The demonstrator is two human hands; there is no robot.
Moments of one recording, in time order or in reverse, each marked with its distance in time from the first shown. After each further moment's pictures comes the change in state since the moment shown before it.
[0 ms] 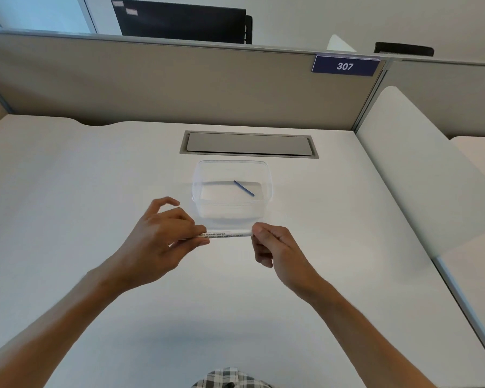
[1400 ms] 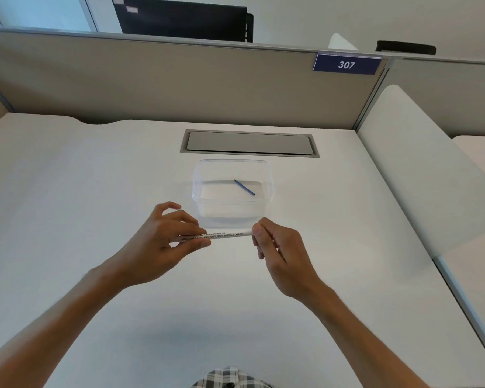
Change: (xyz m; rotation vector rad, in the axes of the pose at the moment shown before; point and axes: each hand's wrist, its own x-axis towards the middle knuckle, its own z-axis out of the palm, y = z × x) left_hand -0.003 -0.004 0.006 -0.196 -0.052 -0.182; right_hand -0.004 0.008 0.000 -0.459 0.177 -0.239
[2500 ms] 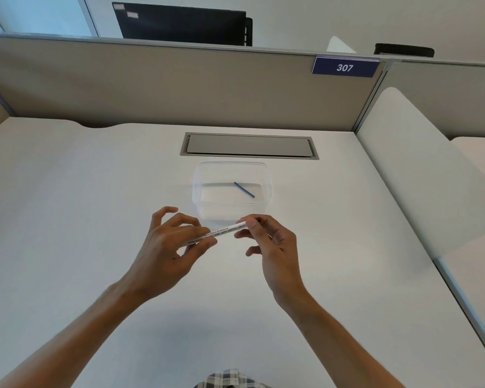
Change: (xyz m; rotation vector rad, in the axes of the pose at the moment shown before) left_hand -0.004 0.003 0.027 0.129 0.208 0.045; right_hand 0.006 -0.021 0.023 0.663 0.219 0.257
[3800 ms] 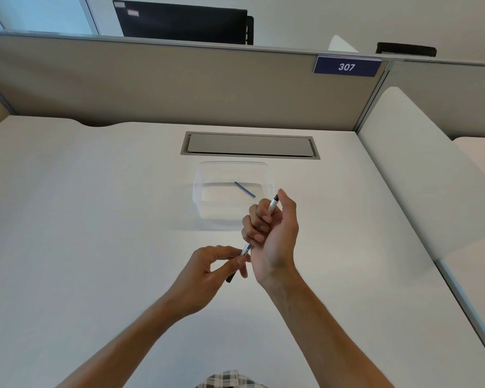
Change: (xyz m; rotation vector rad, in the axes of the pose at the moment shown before) left_hand -0.007 0.042 0.039 -0.615 -0.279 -0.402; right_hand 0.019 -0.022 0.022 0.621 0.057 0.223
